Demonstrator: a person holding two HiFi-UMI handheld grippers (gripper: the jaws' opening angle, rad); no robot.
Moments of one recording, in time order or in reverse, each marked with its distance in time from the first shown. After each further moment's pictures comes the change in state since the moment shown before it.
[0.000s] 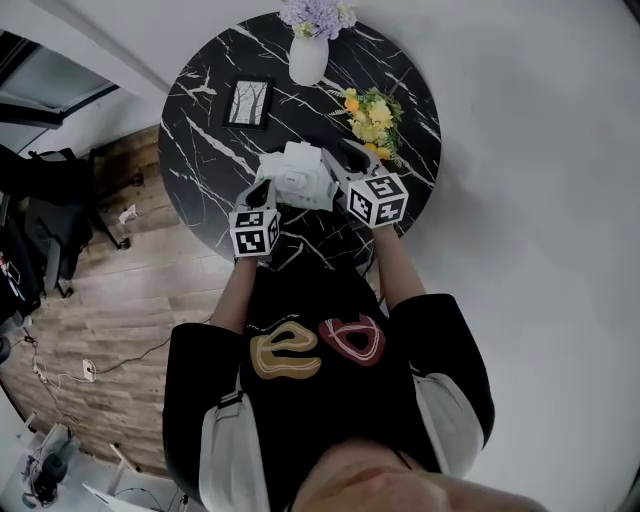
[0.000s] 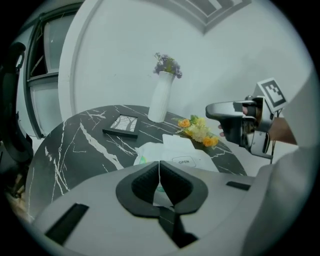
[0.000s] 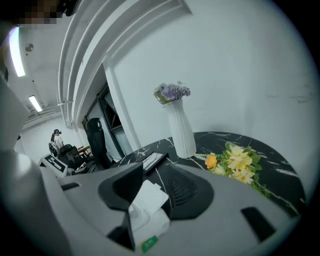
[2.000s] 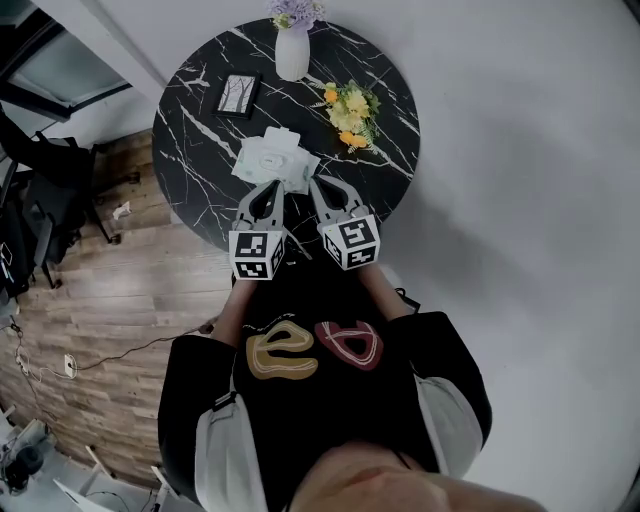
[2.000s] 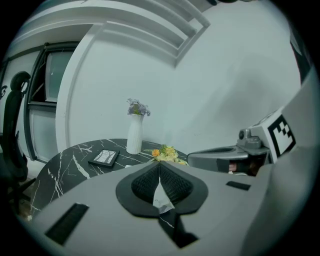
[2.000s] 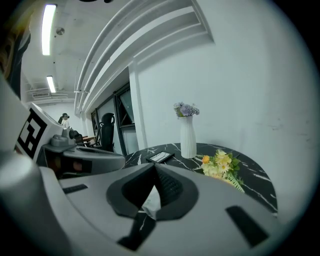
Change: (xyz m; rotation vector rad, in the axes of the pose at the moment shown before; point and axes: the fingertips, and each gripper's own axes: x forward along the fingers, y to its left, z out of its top) left arm -0.093 -0.126 0.033 0.110 -0.352 -0.046; right arm -0.114 0.061 -0.044 -0.203 -0.086 -0.007
